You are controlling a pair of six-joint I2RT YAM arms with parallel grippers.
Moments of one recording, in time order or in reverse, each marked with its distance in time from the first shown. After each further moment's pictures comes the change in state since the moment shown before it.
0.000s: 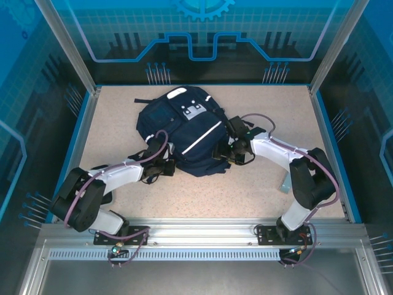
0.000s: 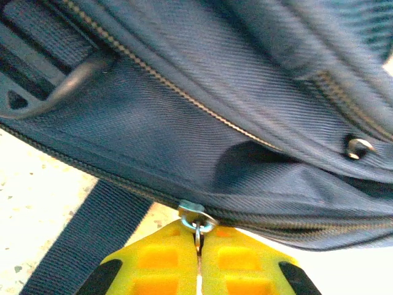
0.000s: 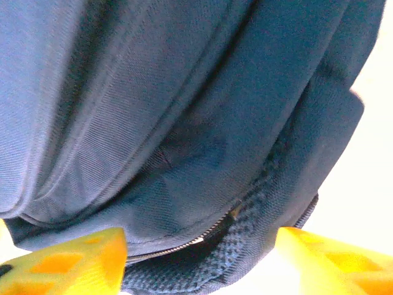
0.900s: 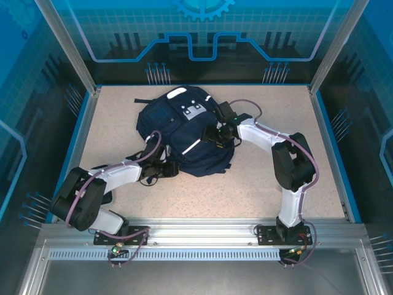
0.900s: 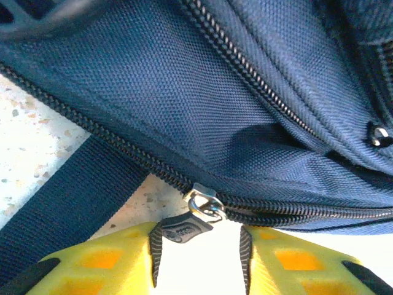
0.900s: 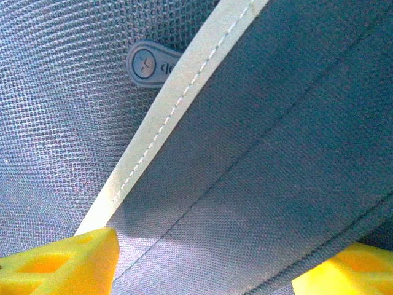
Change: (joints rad) left arm 0.053 0.024 -0.028 0.013 0.122 -0.129; right arm 0.003 0.247 0.319 0.035 0.028 0.001
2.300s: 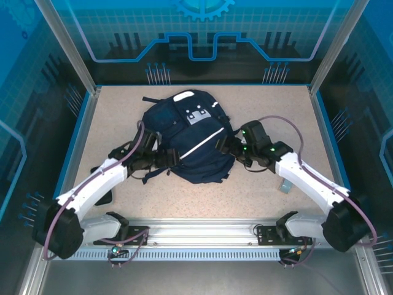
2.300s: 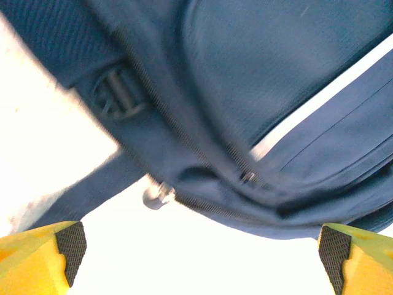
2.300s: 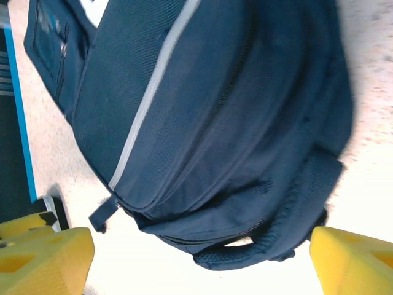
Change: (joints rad) left arm 0.000 -0.294 0.161 -0.395 -0.097 -0.073; right arm 0.032 -0.645 -0.453 0.056 0.050 0.187
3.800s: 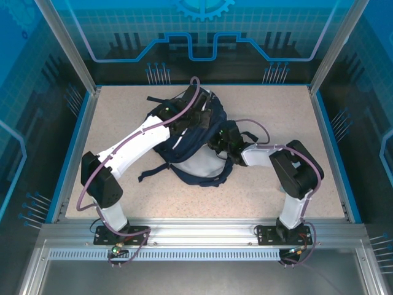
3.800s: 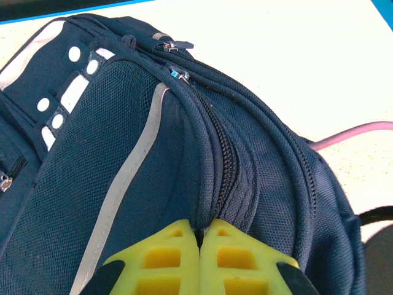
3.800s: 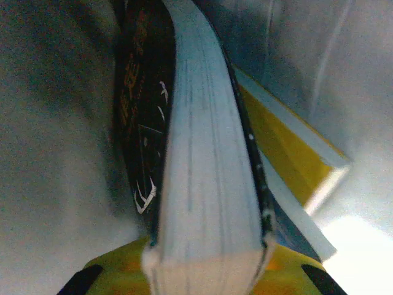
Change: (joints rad) left arm -0.256 0.591 0.949 -0.128 -0.274 0.182; right arm 0.018 0.571 -0.024 0.971 -0.010 0.412
